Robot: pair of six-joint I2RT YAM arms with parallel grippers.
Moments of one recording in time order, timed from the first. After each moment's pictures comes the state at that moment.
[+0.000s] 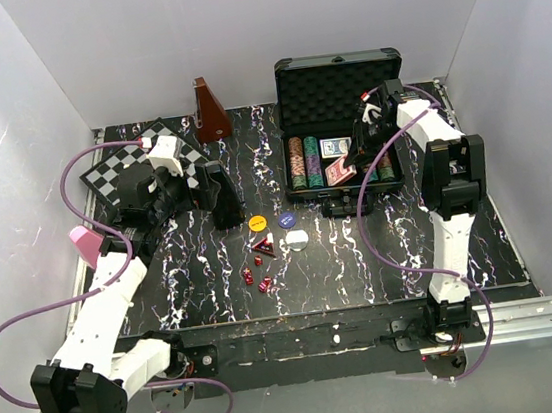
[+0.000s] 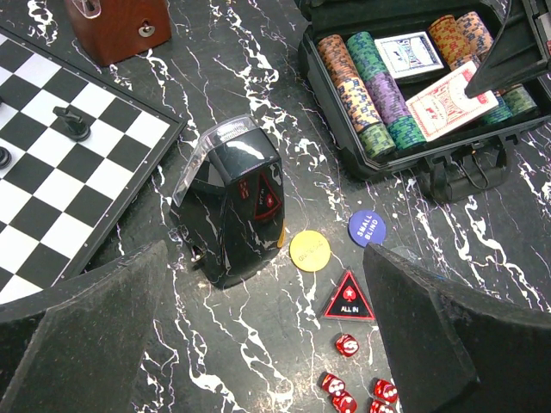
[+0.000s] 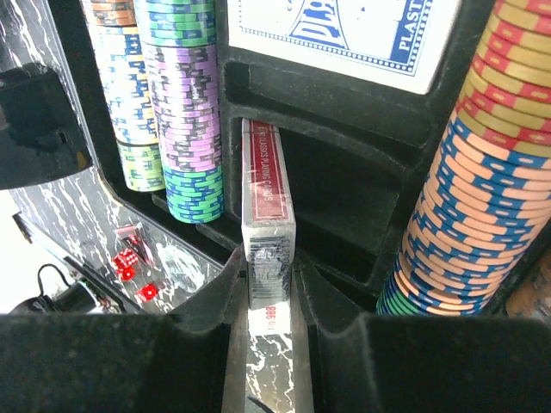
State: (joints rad) left arm -0.25 1.04 0.93 -0.25 0.22 -0.09; right arm 0.08 2.18 1.83 -0.92 -0.61 0.17
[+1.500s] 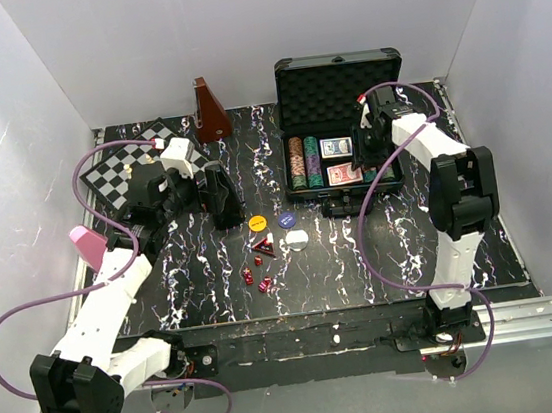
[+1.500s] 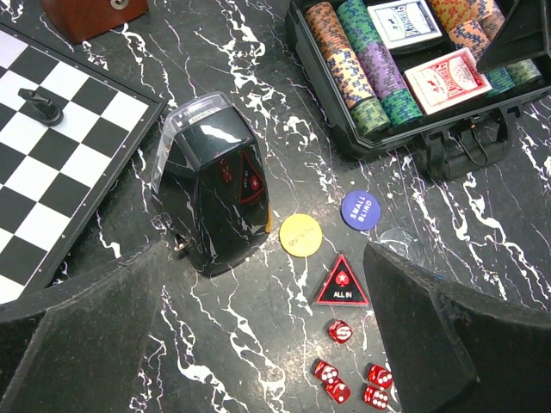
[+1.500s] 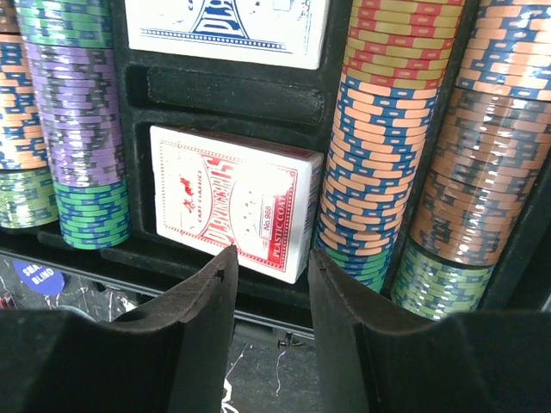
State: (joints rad) left arm -0.30 1.07 0.94 -0.27 0.19 -0.09; right arm 0.18 1.95 1.56 -0.69 -0.18 0.17
